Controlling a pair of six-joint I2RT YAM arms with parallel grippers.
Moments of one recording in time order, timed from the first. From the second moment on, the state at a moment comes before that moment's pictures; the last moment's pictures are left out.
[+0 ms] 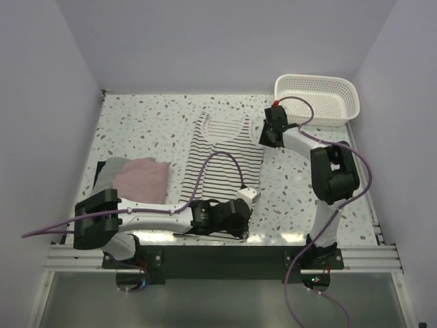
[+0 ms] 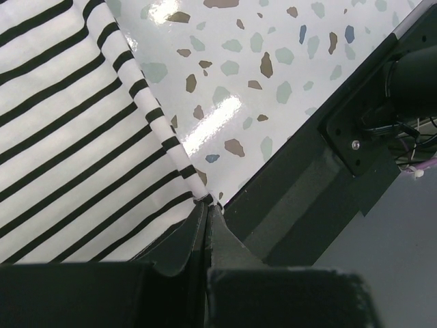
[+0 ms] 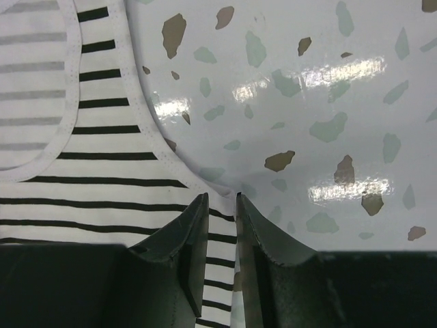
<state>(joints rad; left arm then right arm) -1.35 1.53 0.92 -0.19 -0.18 -0.70 0.30 1.94 1.33 -0.28 0.18 0.50</state>
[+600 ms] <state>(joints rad) -1.35 1.54 0.92 -0.19 -0.16 -0.70 0.30 1.98 1.27 -0.20 0.14 0.50</state>
